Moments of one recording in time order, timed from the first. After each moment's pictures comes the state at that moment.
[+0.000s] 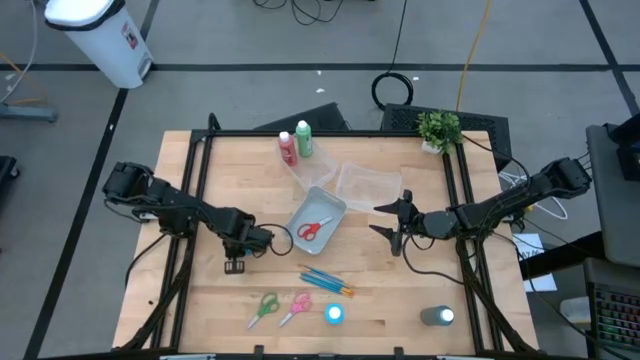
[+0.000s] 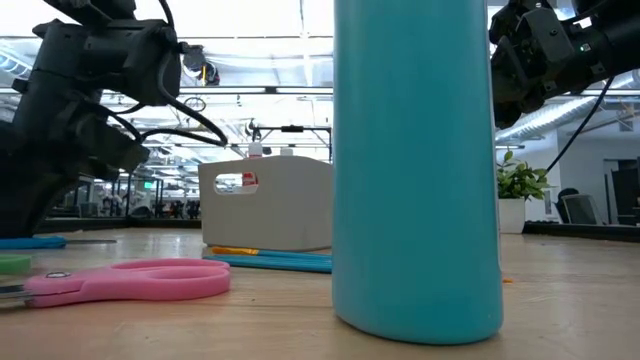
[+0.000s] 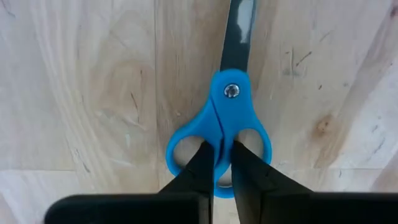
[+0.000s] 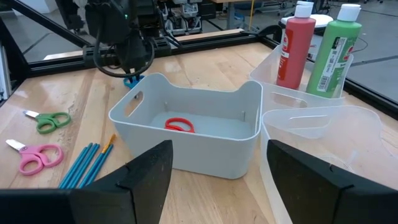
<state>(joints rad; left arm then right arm) -0.23 1.52 0.72 -0.86 0.14 -0.30 0.31 1.02 0.32 0.42 0.55 0.25</state>
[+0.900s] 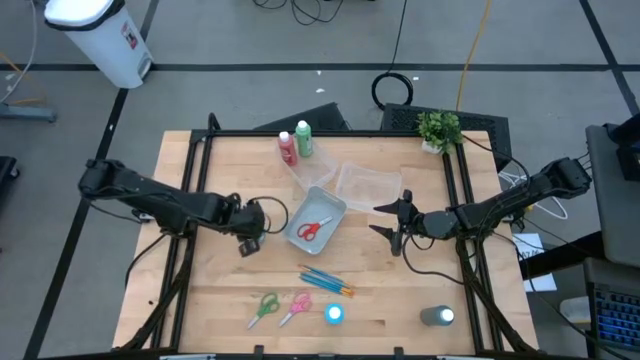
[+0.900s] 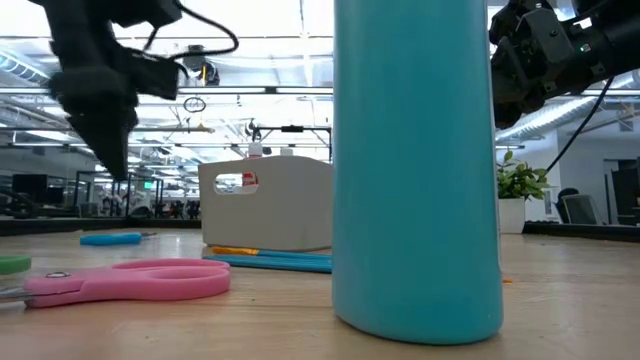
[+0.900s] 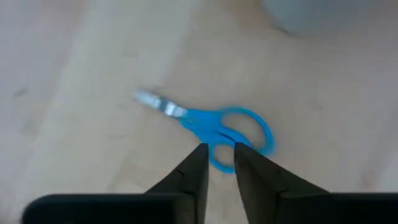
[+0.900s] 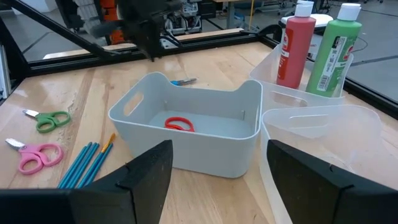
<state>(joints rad) -0.18 1.27 0.78 -0.86 -0.24 -0.62 0.31 1.02 0.32 0.41 0.55 0.25</state>
